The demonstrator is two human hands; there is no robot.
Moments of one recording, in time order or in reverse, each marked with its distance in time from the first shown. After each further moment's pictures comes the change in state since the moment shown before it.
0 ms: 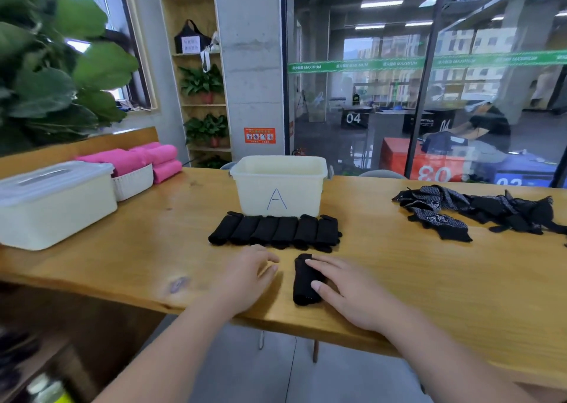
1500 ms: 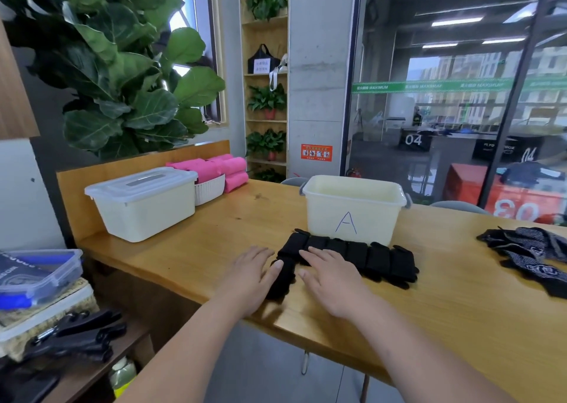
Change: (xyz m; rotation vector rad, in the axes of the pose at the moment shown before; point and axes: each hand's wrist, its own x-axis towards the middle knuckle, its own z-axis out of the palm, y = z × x) left_hand -0.029 -0.108 -0.068 0.061 0.077 -0.265; right_hand 0.130 -0.128 0.033 -0.115 0.027 -0.056
